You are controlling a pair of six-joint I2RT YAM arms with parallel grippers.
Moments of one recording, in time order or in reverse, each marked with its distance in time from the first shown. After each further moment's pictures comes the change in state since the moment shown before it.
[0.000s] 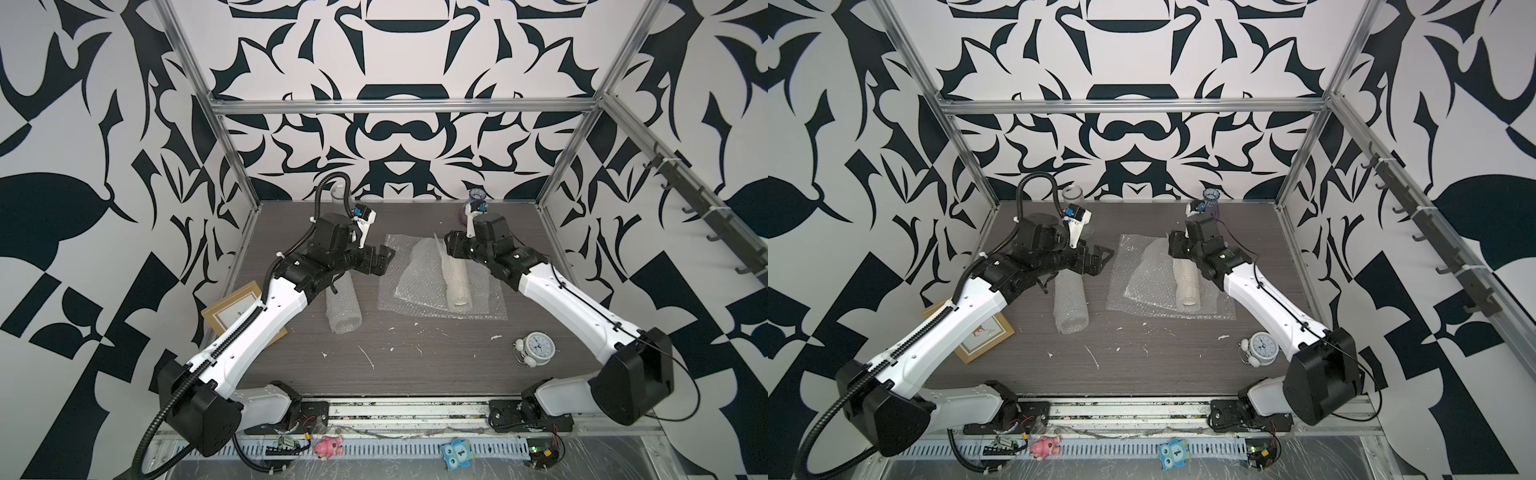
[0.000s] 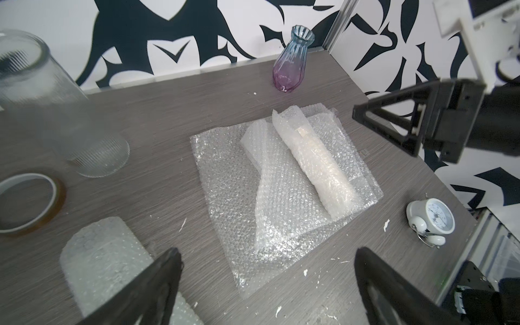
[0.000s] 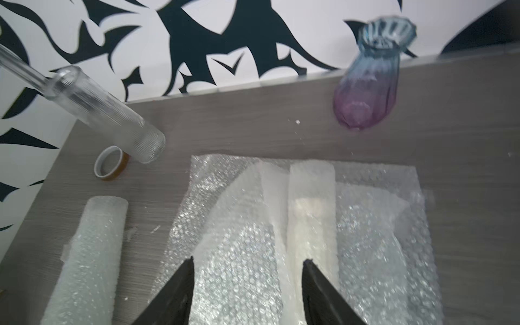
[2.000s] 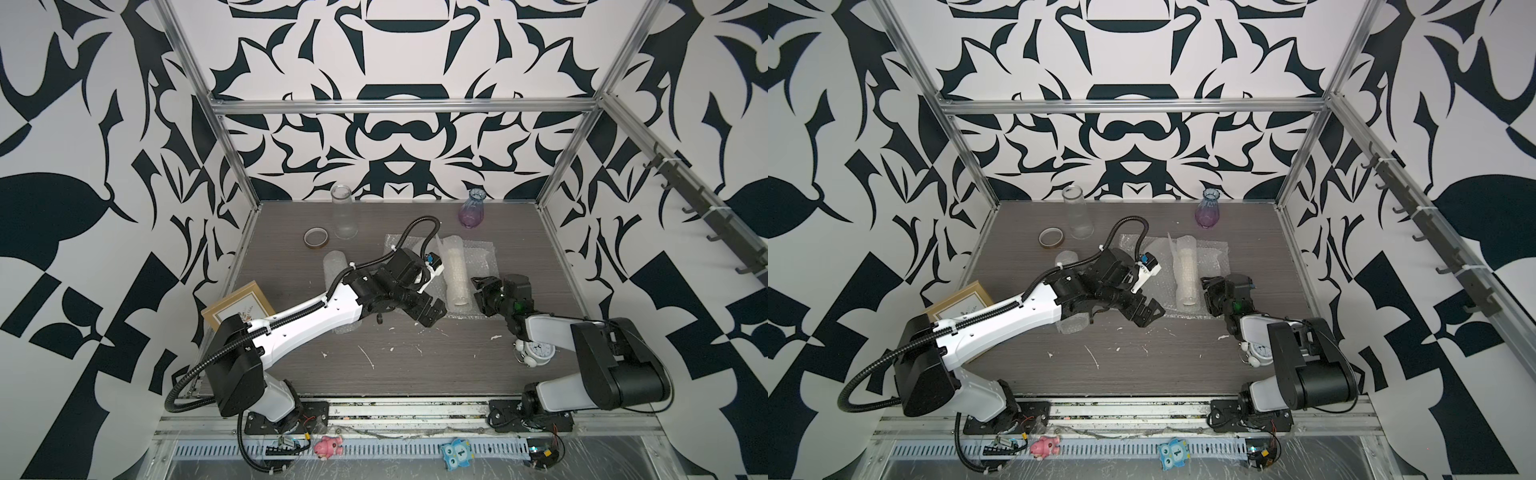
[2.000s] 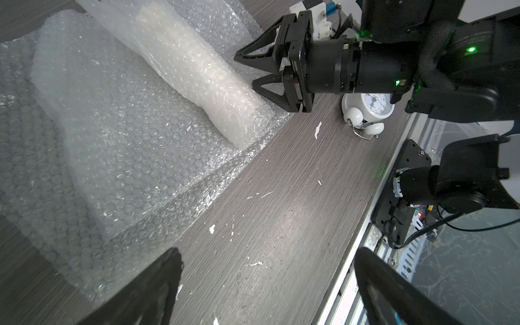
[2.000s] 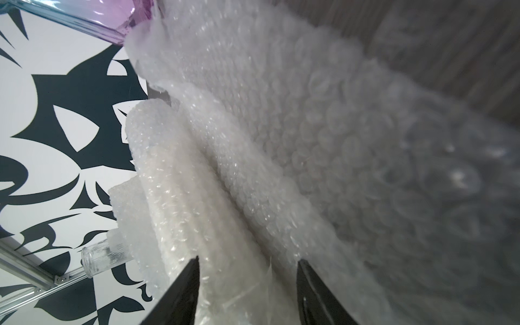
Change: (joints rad) left arm -0.404 0.217 0.029 -0.045 0.016 -0.014; right arm -0.321 0.103 -0.714 0.863 -0.339 0.967
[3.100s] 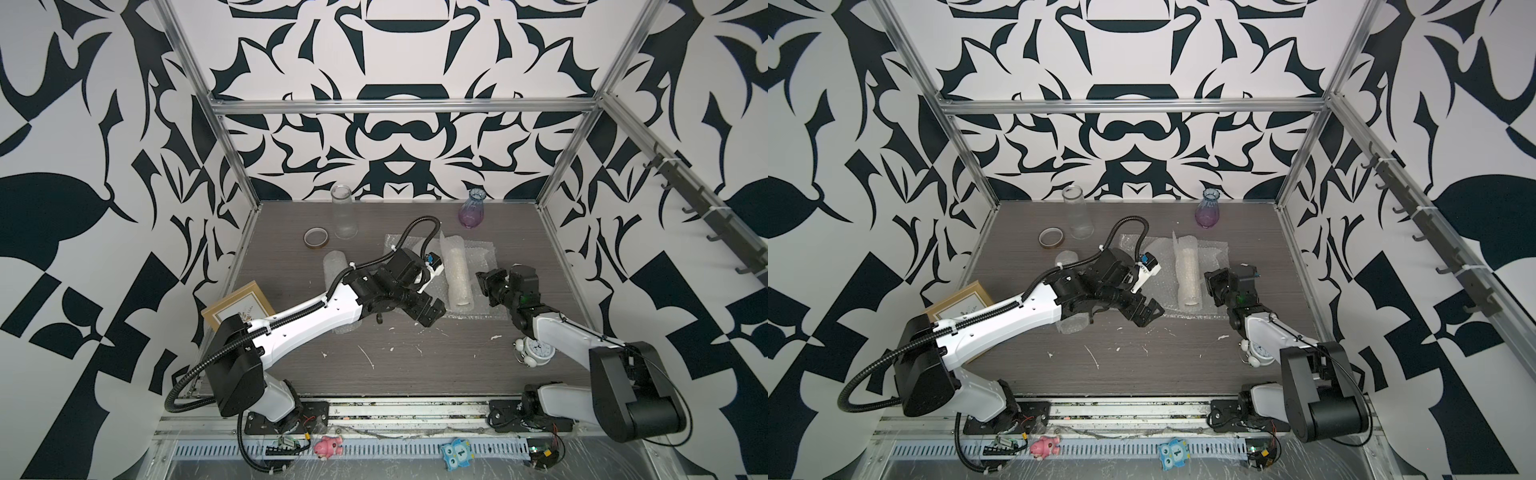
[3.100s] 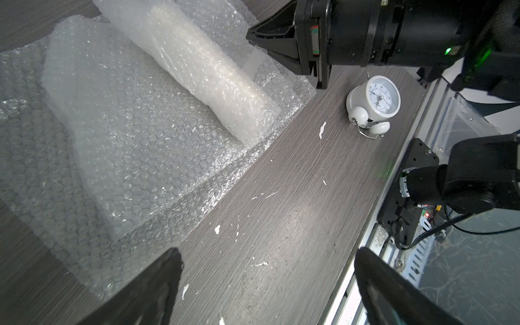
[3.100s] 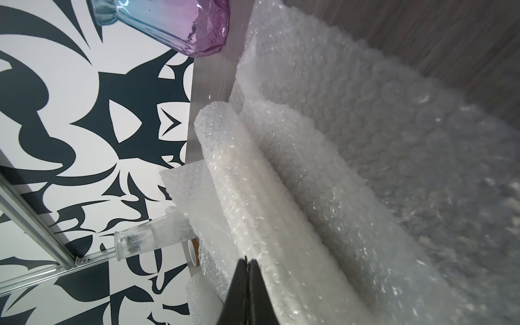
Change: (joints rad) left arm 0.000 0.000 0.000 -0.002 -0.018 0.015; right arm 0.003 -0.182 0.093 -0.200 0.041 -0.096
